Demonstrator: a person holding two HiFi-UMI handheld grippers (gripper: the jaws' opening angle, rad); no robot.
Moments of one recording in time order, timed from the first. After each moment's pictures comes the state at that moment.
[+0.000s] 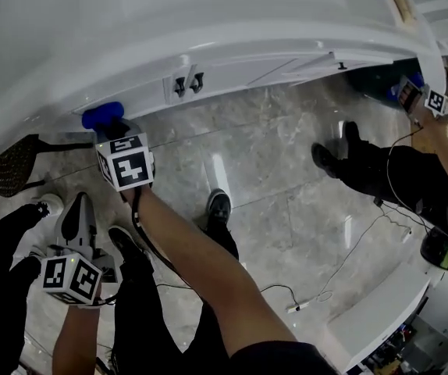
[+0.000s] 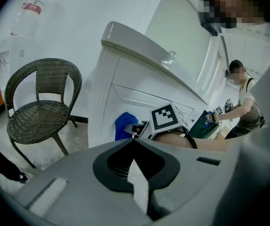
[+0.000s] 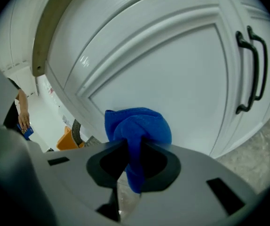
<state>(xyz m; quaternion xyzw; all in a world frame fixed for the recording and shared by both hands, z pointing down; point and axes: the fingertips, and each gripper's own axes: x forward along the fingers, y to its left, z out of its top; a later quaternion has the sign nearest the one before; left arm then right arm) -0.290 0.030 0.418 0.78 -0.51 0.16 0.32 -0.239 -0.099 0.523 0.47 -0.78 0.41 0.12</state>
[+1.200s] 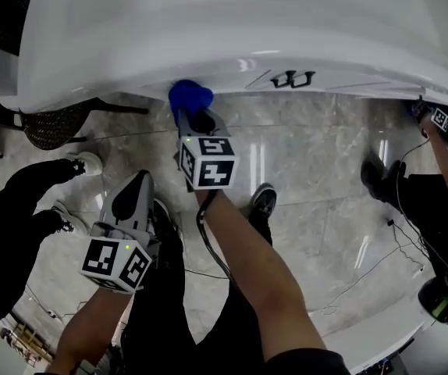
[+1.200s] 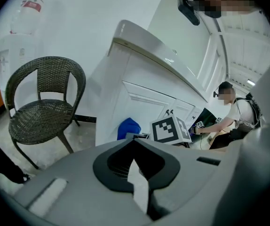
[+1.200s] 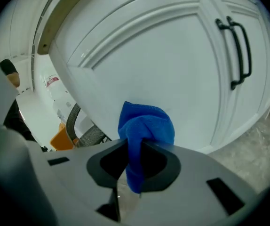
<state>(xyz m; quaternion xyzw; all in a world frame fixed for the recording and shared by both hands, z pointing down) -0.311 0.043 0.418 0.78 -0.50 0.17 0.32 -0.244 -0.066 0.550 0.50 -0.76 0.39 0.13</state>
